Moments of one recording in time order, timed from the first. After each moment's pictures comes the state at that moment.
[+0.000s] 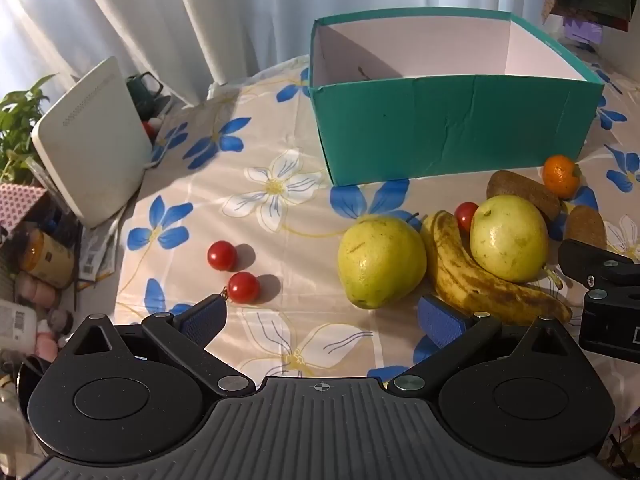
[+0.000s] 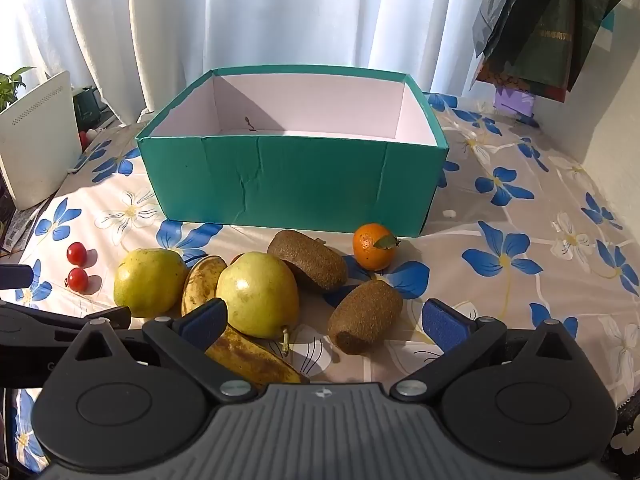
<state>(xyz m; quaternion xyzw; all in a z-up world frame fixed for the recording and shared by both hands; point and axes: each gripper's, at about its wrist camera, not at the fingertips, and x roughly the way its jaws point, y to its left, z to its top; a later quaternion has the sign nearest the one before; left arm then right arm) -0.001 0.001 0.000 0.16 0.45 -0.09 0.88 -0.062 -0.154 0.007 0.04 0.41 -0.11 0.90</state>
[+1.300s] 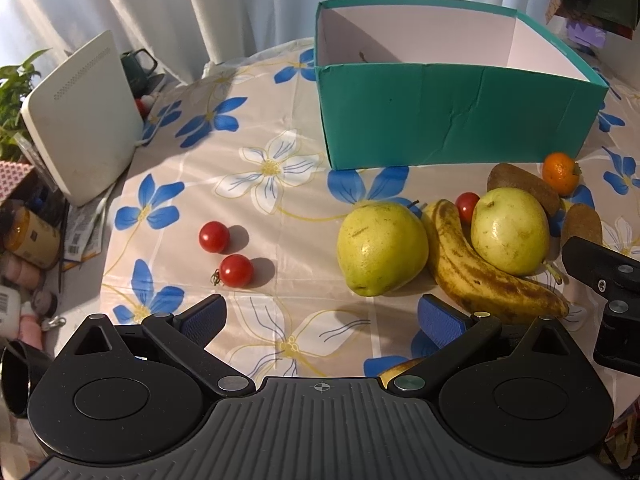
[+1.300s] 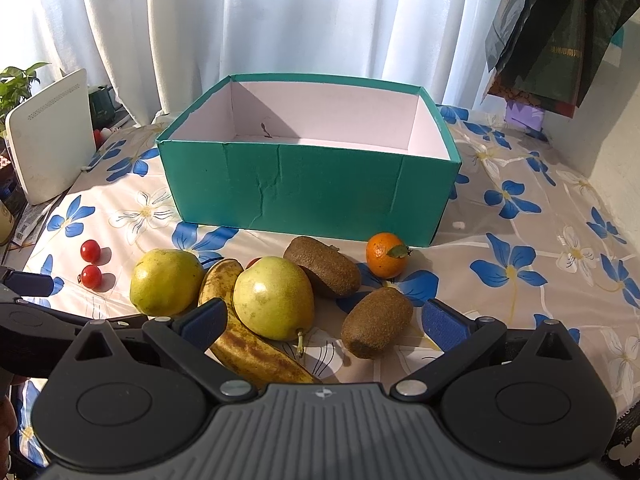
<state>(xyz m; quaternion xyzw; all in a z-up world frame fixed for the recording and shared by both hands) 0.006 0.007 -0.007 0.14 0.48 -0.09 0.86 -0.064 -0.147 0.011 0.03 0.40 -0.09 0.91</state>
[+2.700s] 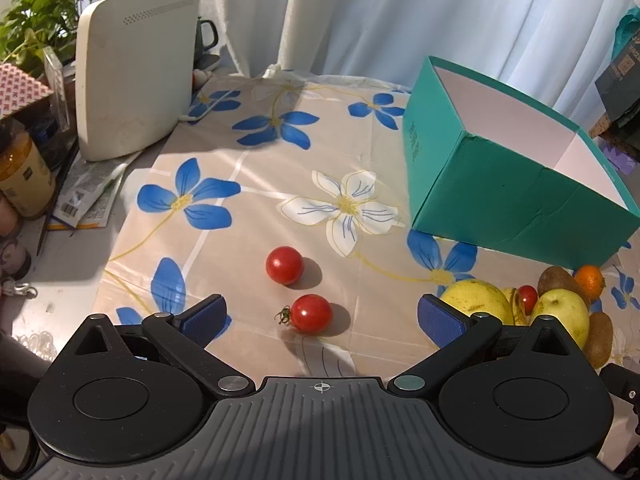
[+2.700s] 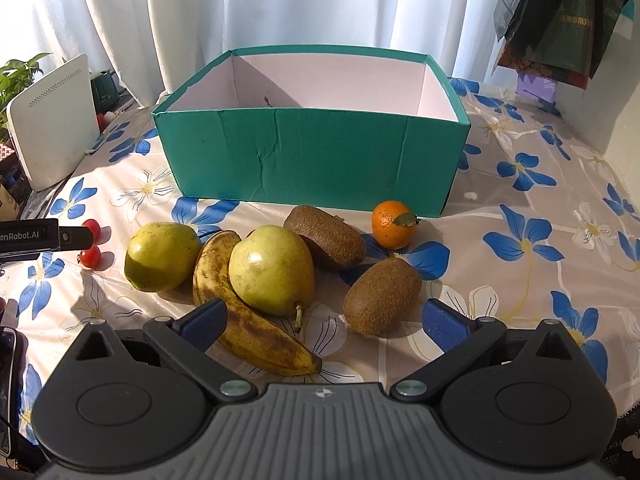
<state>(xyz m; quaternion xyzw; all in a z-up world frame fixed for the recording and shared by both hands) 0.049 0.103 -0.022 -0.03 0.44 -0.09 0.89 -0.063 -0.160 -0.010 0.05 0.43 -0.07 0.90</state>
